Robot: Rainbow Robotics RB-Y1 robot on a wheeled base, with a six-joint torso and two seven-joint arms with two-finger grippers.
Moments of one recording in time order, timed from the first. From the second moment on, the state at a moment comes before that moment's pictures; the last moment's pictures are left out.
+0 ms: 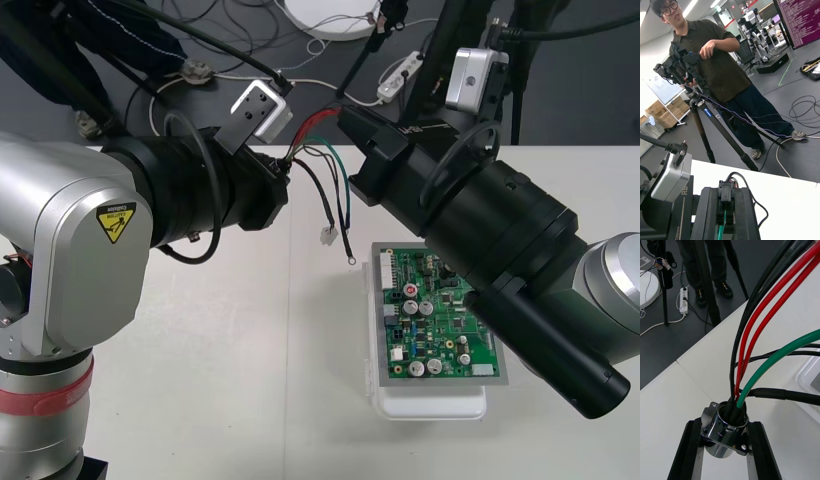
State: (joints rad) right arm -0.54 -0.99 0.85 -2.36 0.59 0.56 -0.36; left arm -0.37 0.20 -0.13 -2.25 -2.69 -1.47 1.22
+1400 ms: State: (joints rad) right arm -0.54 -0.99 0.85 -2.35 0.65 0.52 -0.32; left arm -0.34 0.21 -0.04 -2.26 -2.41 -1.44 1.20
